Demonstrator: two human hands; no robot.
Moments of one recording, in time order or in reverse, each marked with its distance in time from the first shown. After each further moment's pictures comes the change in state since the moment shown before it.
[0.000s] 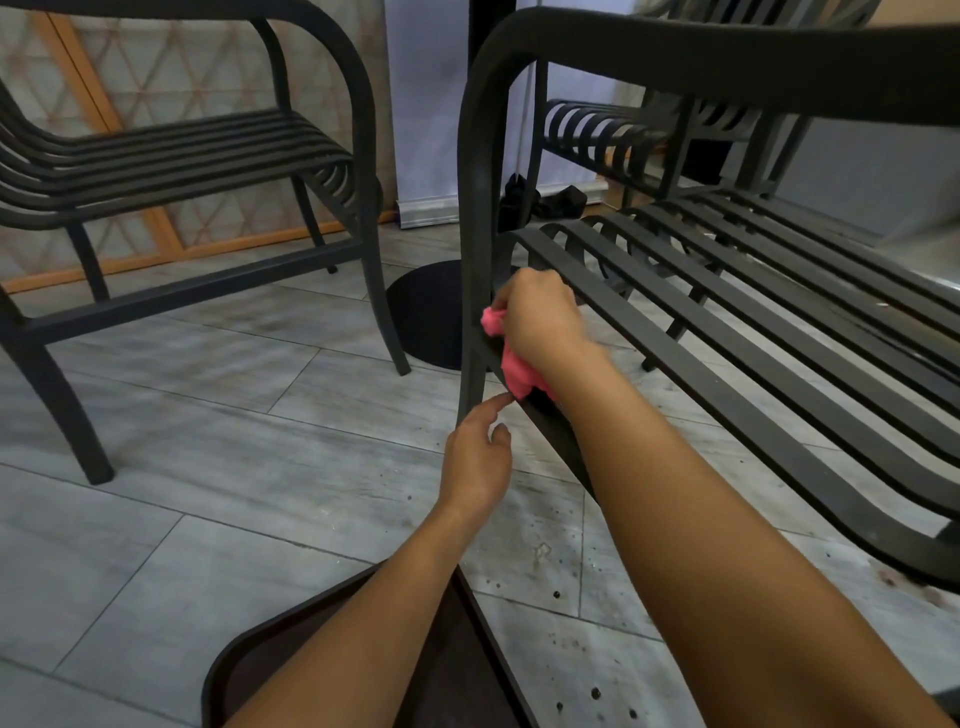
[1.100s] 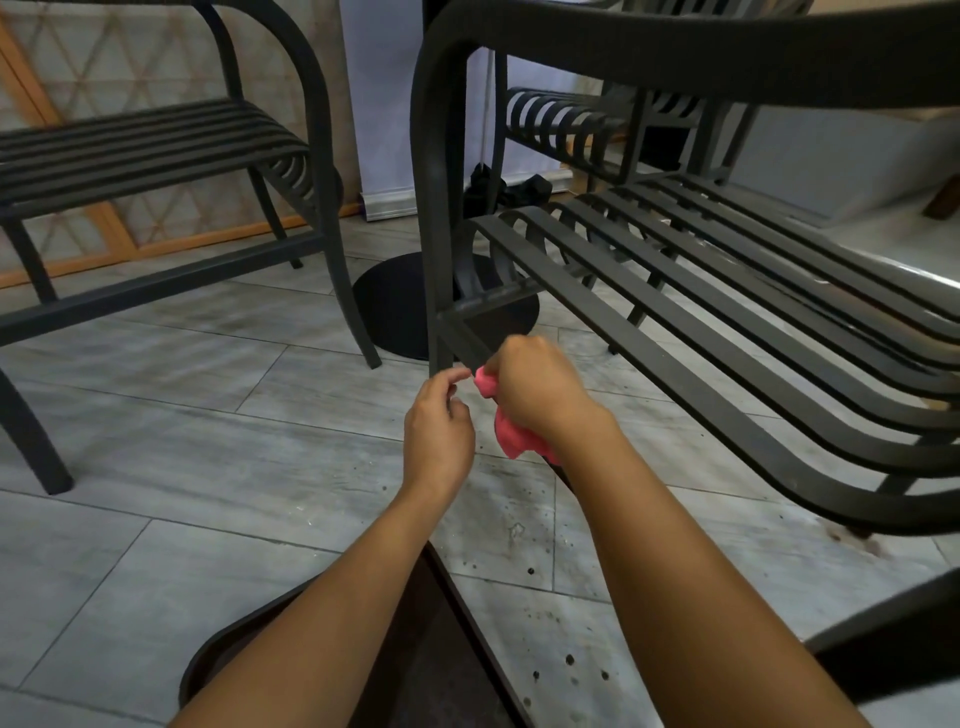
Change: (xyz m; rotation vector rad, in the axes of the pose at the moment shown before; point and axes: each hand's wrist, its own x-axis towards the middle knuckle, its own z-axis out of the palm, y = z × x) left_hand -0.006 0.012 -0.005 0.071 0.167 0.141; right_hand -0.070 0.030 0.001 -0.099 -0.216 -0.017
